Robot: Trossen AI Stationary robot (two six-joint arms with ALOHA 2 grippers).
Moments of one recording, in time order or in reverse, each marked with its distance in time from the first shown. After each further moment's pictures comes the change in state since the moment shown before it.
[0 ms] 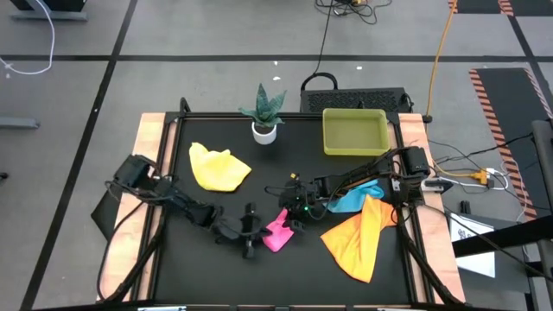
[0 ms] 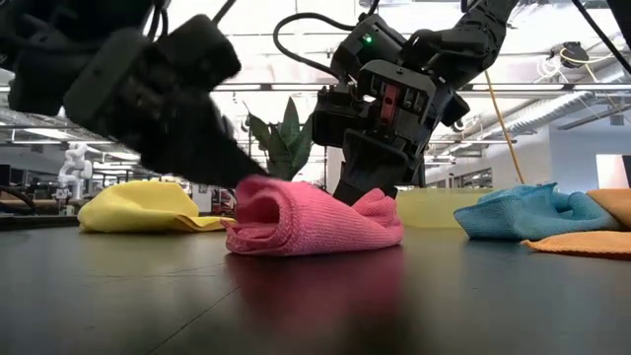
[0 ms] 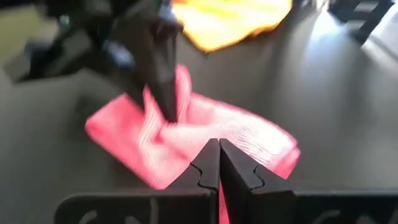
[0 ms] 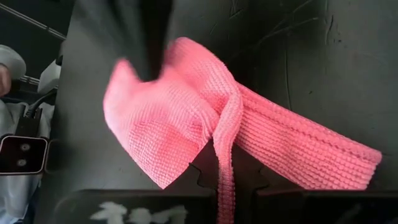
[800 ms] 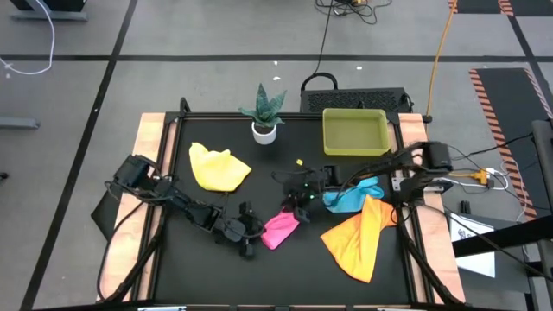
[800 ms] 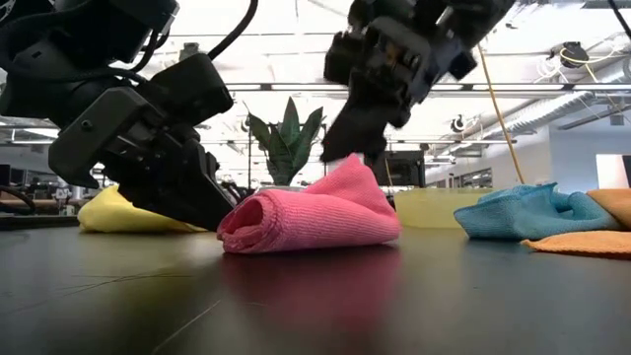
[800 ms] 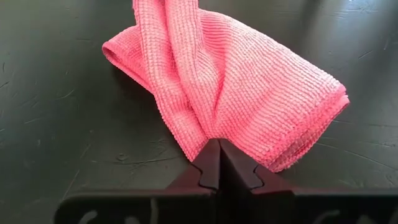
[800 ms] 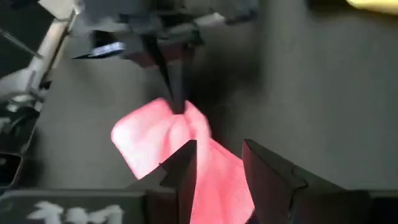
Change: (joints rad) left arm -0.003 0.000 0.001 -0.190 -0.029 -0.088; right arm -0.036 -0.210 -0.002 -0.120 0.157 -0.176
